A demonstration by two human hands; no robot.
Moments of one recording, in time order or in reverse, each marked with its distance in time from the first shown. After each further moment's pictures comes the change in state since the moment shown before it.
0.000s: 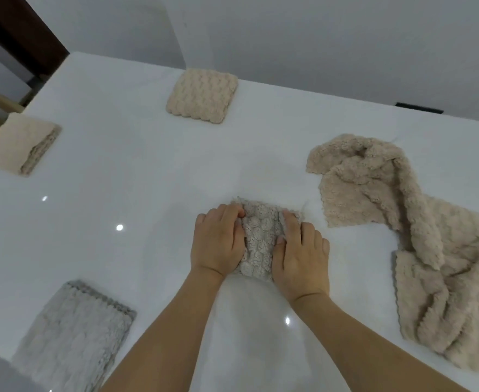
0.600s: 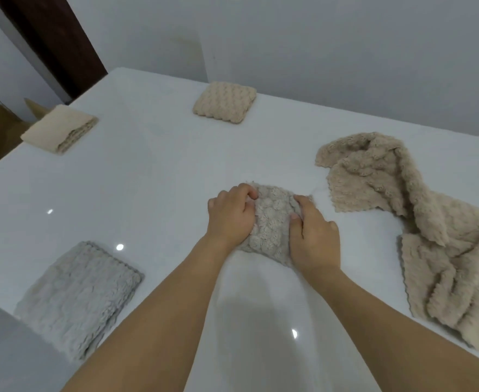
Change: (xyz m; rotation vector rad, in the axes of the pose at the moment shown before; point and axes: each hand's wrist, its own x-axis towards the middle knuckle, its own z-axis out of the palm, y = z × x) left_hand -0.008 0.003 0.000 -0.084 0.004 -0.083; right_hand -0.008 0.011 -0.001 0.175 -0.020 -0.054
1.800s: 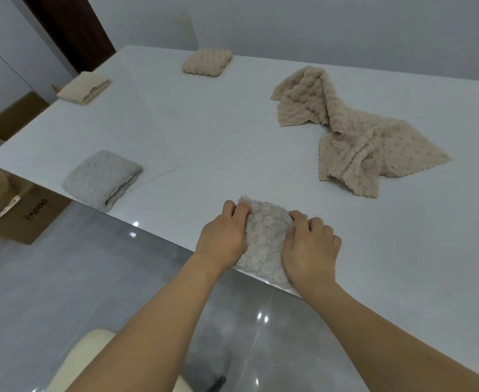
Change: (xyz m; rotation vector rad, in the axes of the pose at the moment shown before) left_hand -0.289 0.098 0.028 0.280 -0.115 0.090; right_hand -0.264 0.078 -0.093 -0.232 0.136 0.011
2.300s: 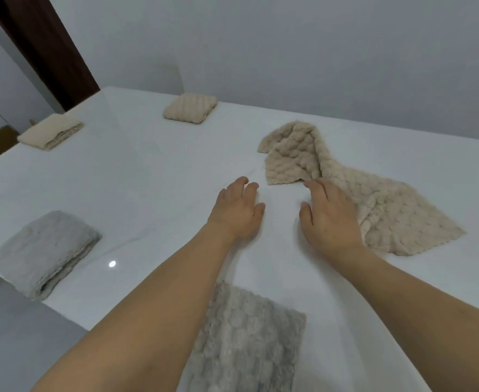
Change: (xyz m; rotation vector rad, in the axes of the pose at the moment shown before) left_hand 0.224 0.004 0.002 0.026 0.017 0.076; right_hand 0.219 0.037 0.009 0.037 0.088 -0.242
